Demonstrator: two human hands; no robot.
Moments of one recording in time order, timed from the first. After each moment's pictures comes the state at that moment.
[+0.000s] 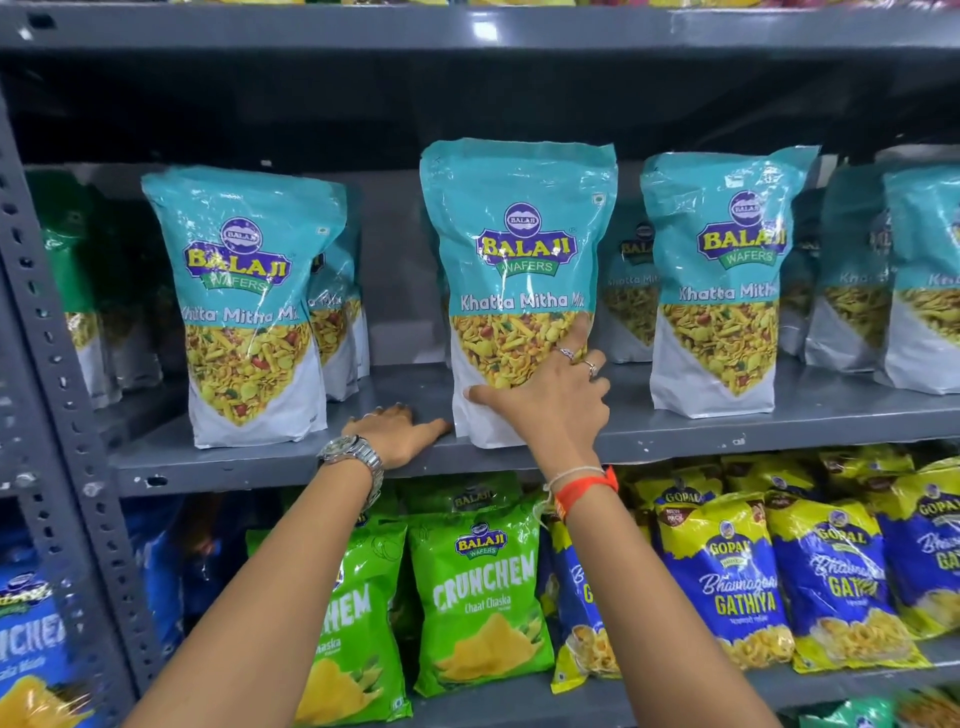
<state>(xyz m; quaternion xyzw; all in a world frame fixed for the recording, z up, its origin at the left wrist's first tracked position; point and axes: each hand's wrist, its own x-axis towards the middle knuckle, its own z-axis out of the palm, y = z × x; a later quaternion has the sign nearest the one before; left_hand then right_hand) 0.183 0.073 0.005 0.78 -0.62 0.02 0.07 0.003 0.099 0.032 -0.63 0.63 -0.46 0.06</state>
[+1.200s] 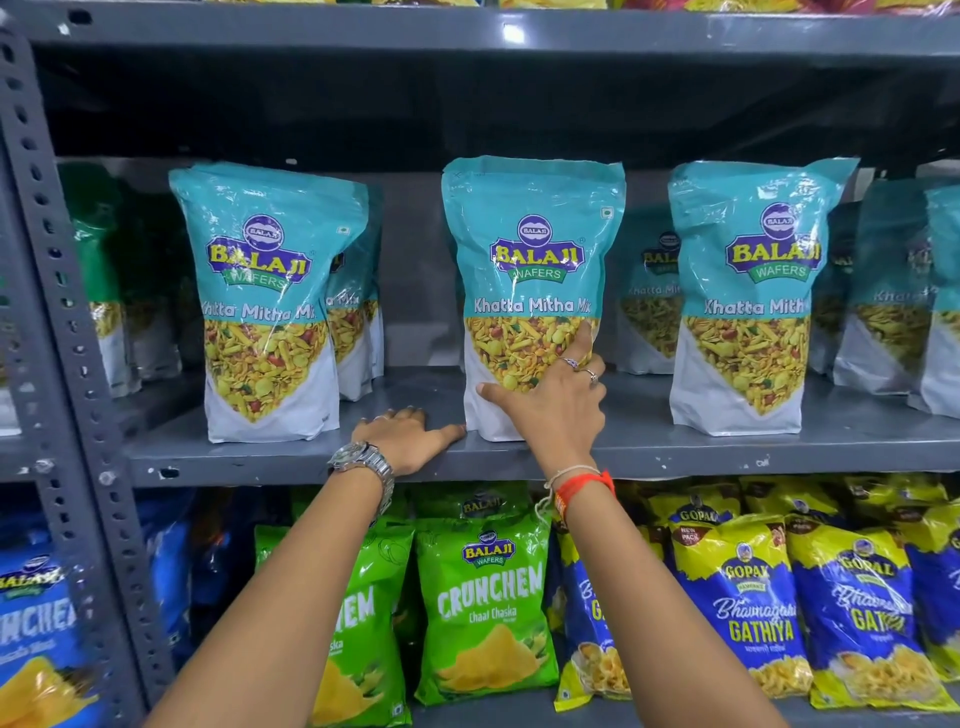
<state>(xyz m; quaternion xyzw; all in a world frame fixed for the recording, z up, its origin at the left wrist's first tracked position) 0.179 0.072 0.004 0.78 -0.61 0.04 0.08 0.015 0.063 0.022 -0.63 0.59 -0.50 0.06</state>
